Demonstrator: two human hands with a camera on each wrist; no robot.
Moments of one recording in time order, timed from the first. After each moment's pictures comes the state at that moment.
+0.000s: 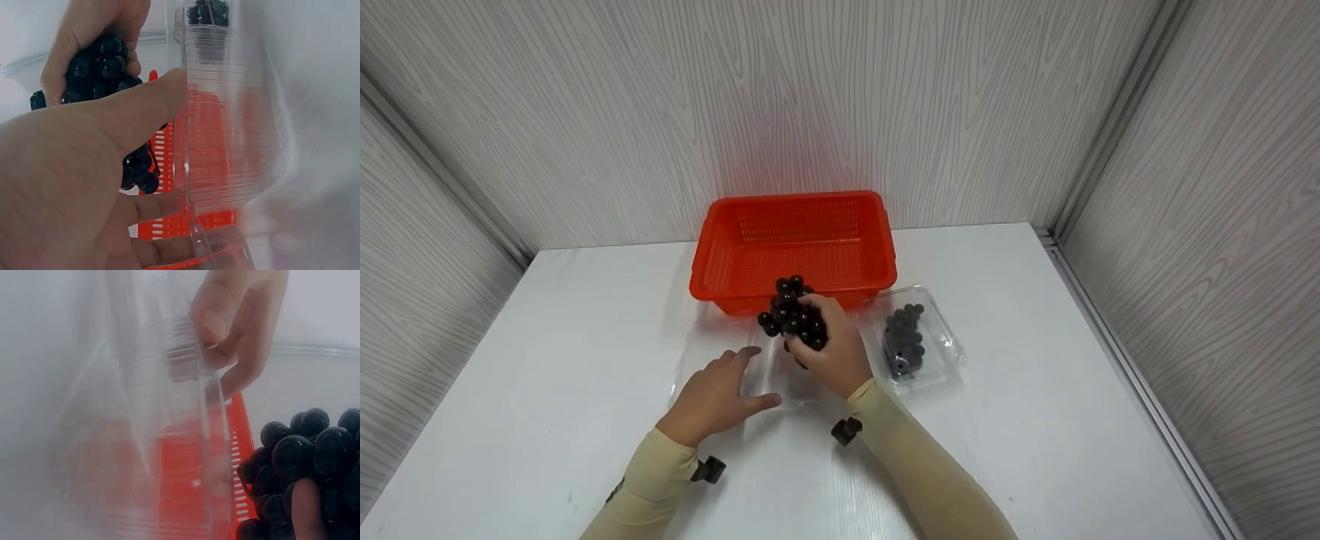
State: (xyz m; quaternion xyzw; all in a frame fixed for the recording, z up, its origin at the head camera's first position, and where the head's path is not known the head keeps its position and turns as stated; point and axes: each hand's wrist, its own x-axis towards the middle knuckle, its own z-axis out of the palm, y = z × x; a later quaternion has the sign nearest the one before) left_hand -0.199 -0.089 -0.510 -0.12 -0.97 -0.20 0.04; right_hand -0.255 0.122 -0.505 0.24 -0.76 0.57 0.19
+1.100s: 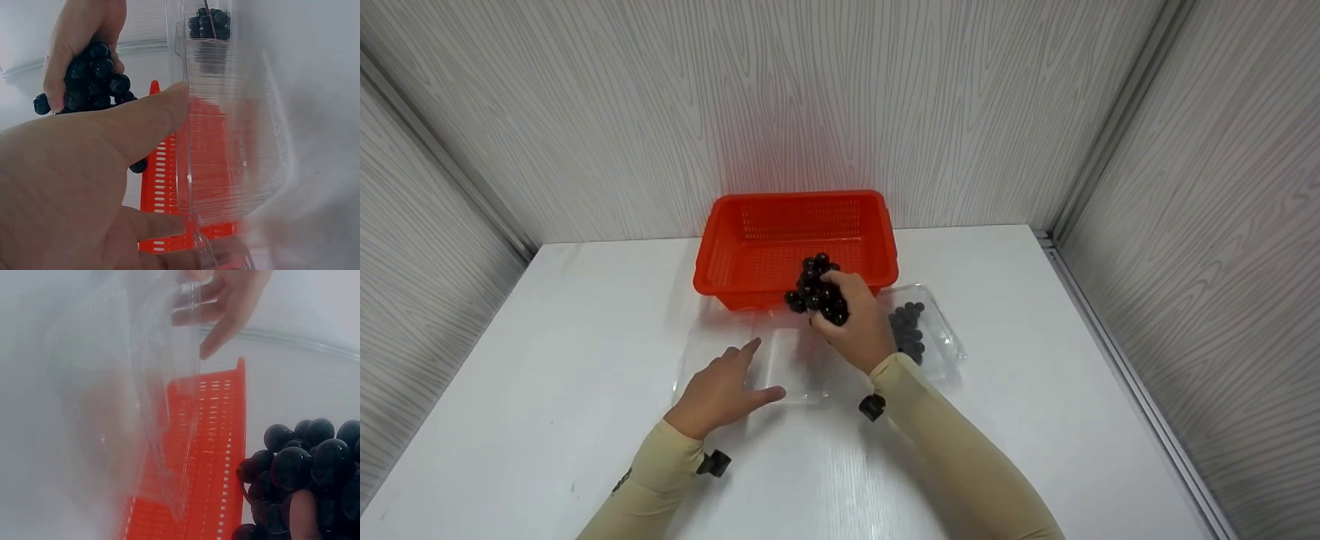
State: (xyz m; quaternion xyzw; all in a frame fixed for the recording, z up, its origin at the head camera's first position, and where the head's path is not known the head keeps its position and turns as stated) left_hand -0.192 -0.084 -0.504 -0.09 -0.97 -0.22 0.00; right_hand -0.262 0.153 -0.468 0.23 -0.82 0.48 0.18
